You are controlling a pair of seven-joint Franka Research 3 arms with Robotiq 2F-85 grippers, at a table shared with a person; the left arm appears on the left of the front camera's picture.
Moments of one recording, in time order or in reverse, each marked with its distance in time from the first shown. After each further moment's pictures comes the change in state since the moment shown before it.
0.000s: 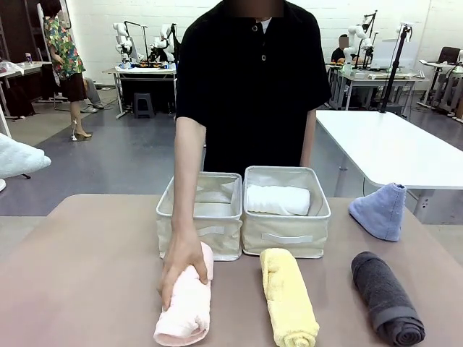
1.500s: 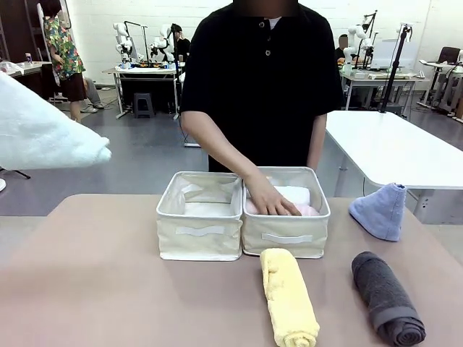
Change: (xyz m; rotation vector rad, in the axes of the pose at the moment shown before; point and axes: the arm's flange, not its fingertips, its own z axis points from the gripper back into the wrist) left arm 0.132 -0.195 0.098 -0.062 -0.055 -0.574; right arm 0.001 0.001 0.000 -0.001 -0.003 0.000
